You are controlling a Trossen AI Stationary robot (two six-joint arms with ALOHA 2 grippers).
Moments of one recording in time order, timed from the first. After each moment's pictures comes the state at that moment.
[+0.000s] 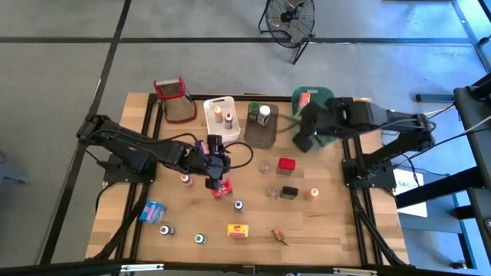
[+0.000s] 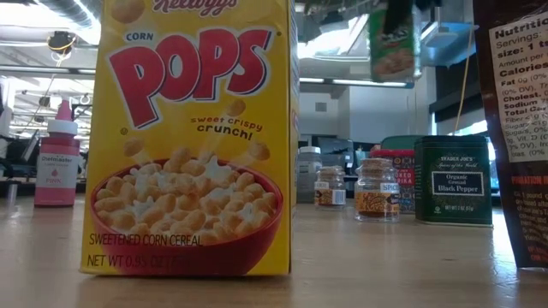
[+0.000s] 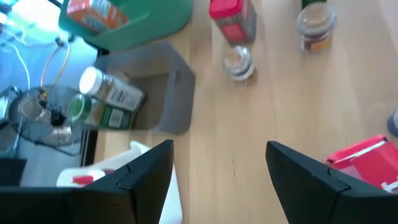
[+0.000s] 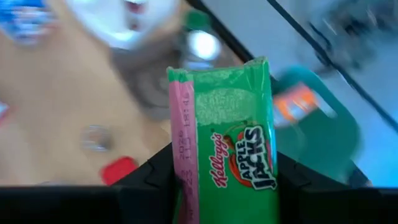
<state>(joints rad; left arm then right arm) -0.24 1.43 1.16 -0.66 -0.53 0.07 0.04 1.40 1.65 -1.46 0.55 0.62</state>
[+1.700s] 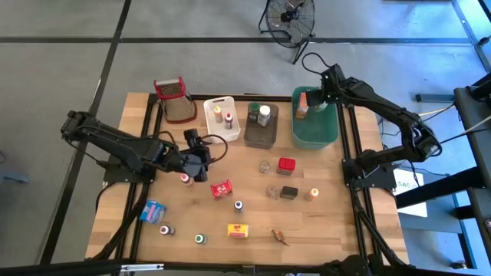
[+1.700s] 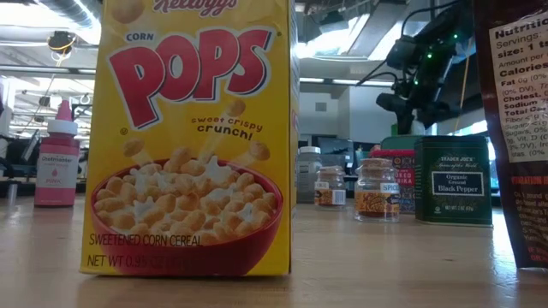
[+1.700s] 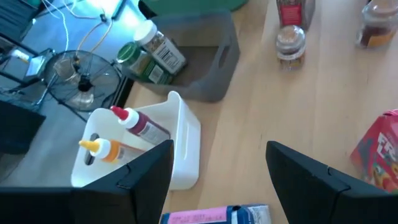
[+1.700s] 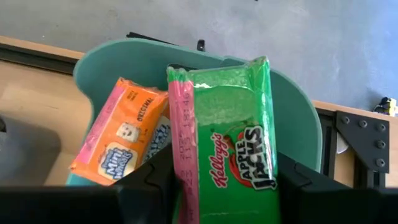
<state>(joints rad) -0.27 1.17 0.91 -0.63 -0.70 -0.16 -0.93 1.32 0.99 -0.67 0.20 0.36</state>
